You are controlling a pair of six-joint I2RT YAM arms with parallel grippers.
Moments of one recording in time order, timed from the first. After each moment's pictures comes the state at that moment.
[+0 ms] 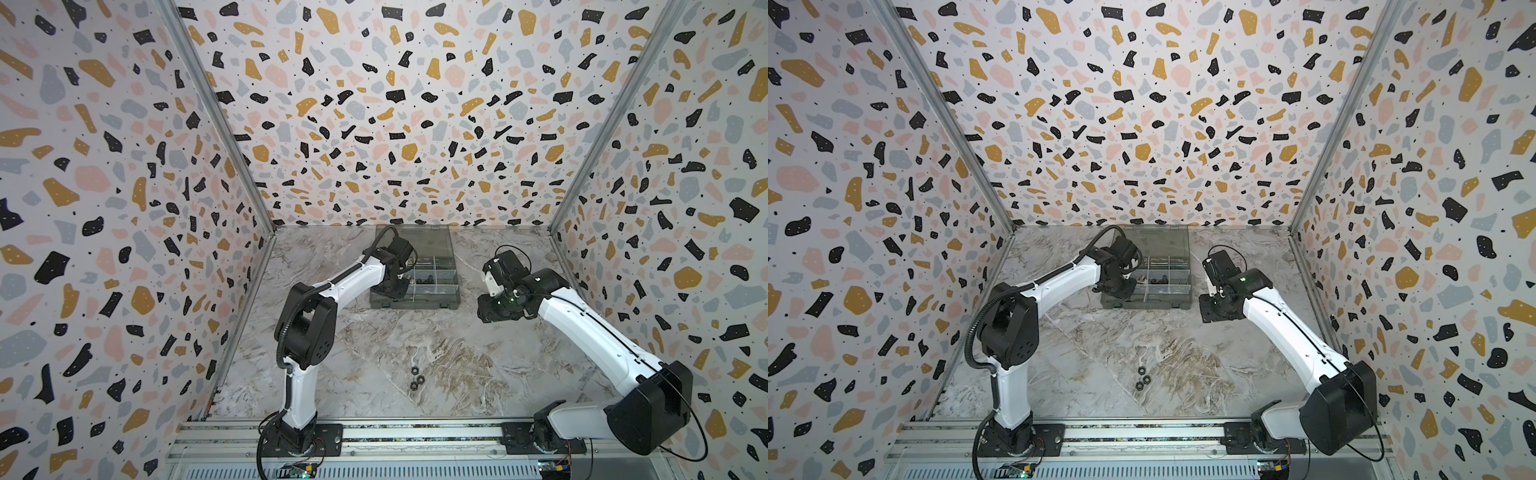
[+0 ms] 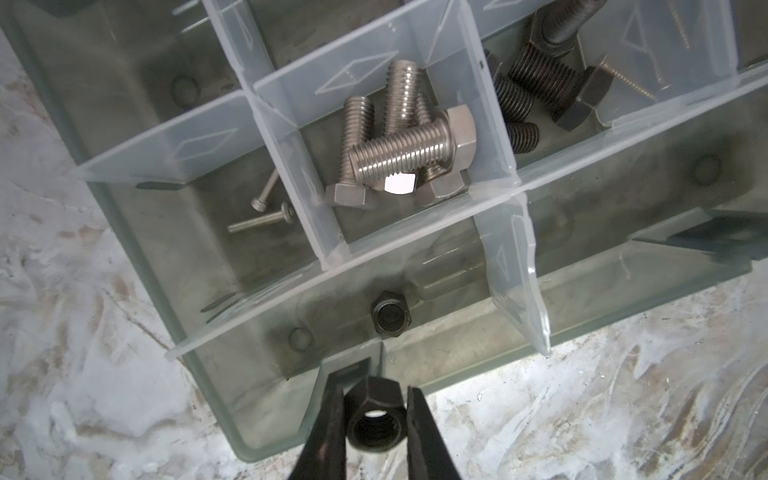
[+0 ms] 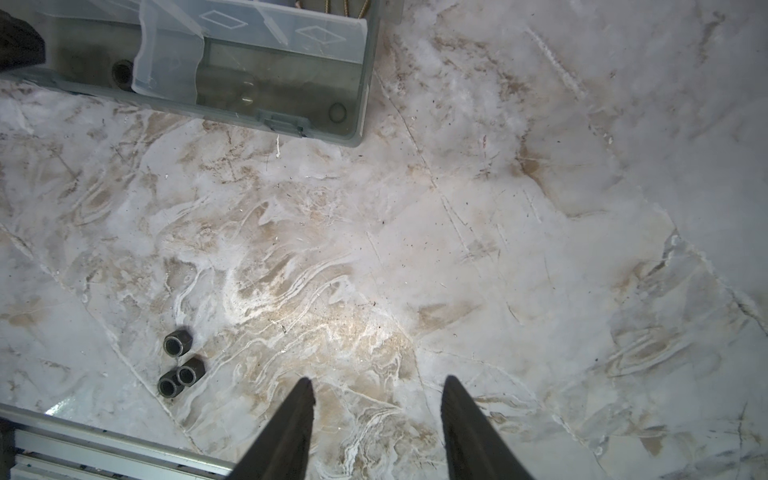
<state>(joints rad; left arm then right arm) -0.56 1.99 1.62 -0.90 -0.05 -0.14 0.48 1.35 1.22 -1.08 0.00 0.27</state>
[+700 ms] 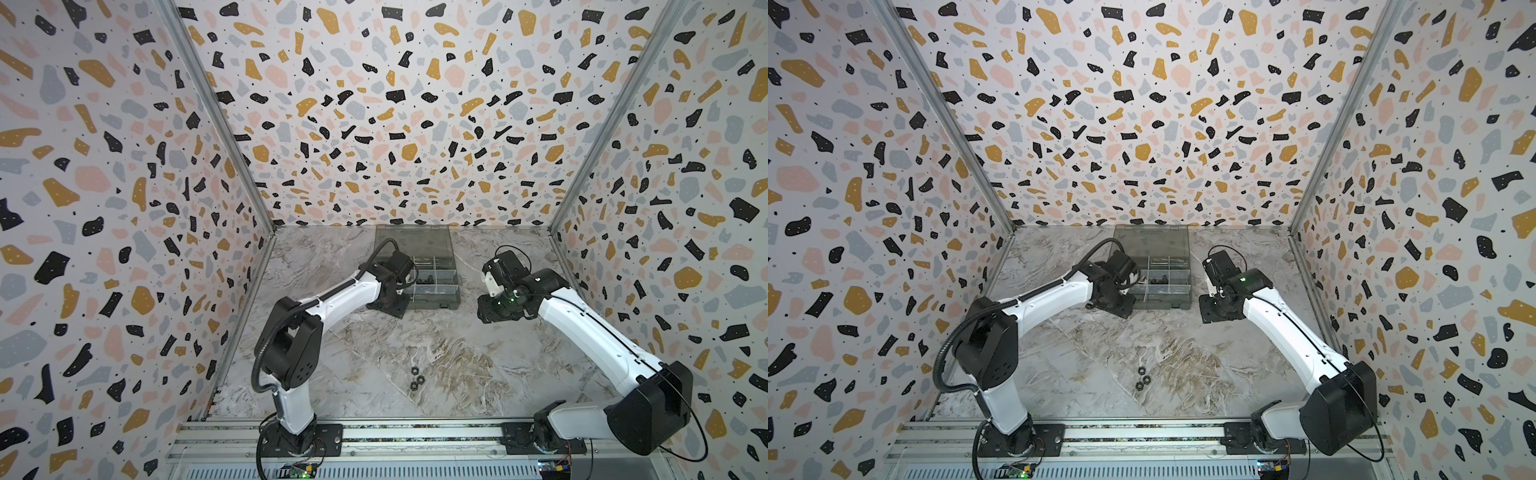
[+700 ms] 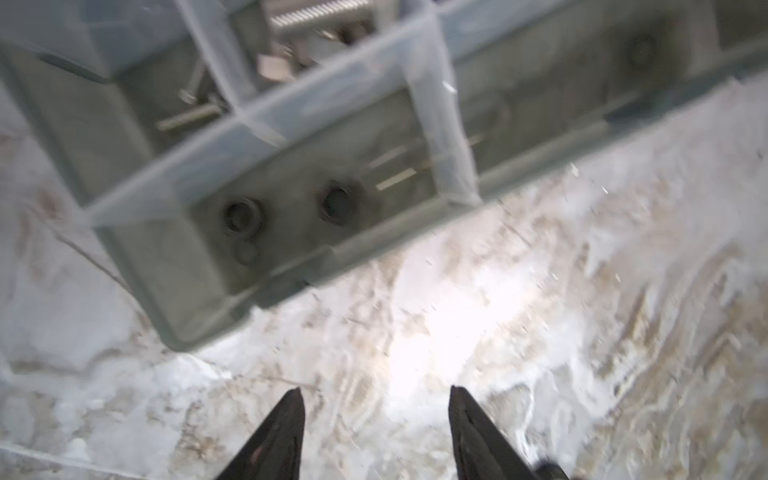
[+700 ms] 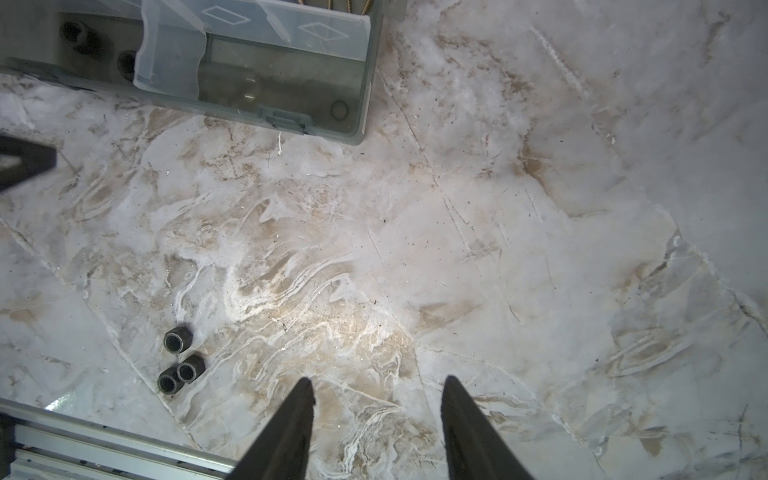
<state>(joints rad) -0.70 1.78 1.35 -0.88 0.01 -0.19 0.48 1.35 1.22 -1.08 -0.01 0.26</state>
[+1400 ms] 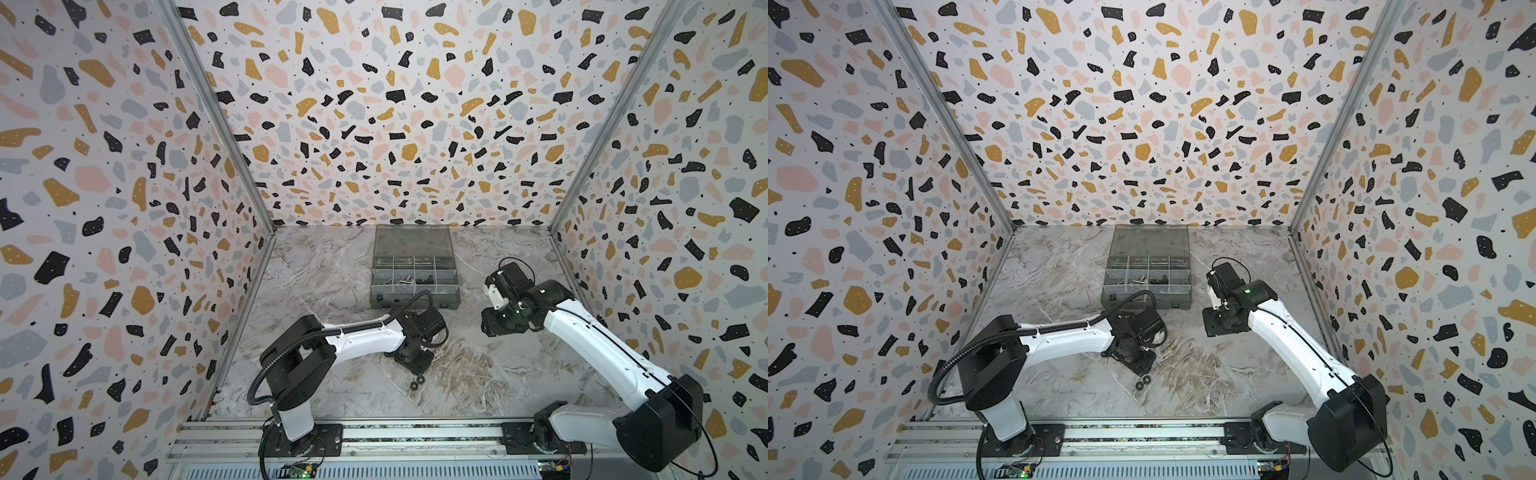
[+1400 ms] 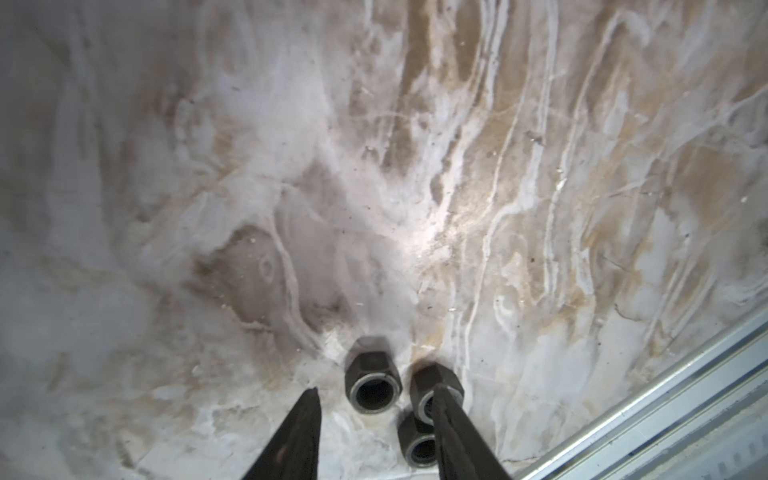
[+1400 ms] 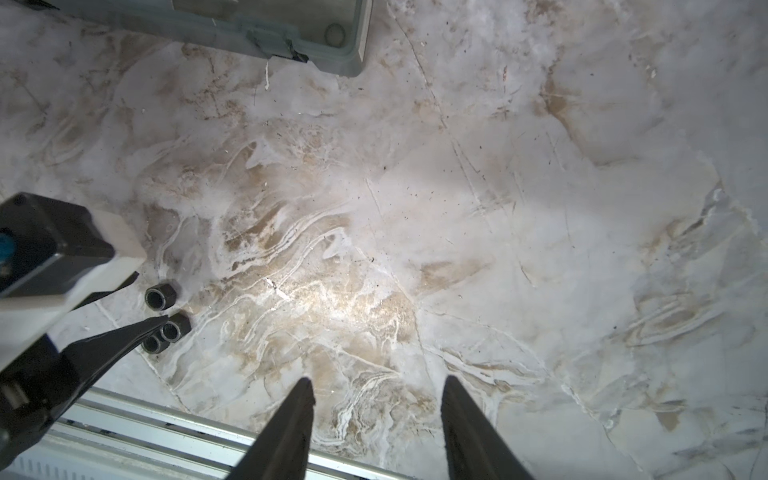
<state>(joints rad) -1.00 1.76 1.13 -0.76 0.12 -0.34 0.48 1.25 1.11 -1.11 -0.04 0.25</state>
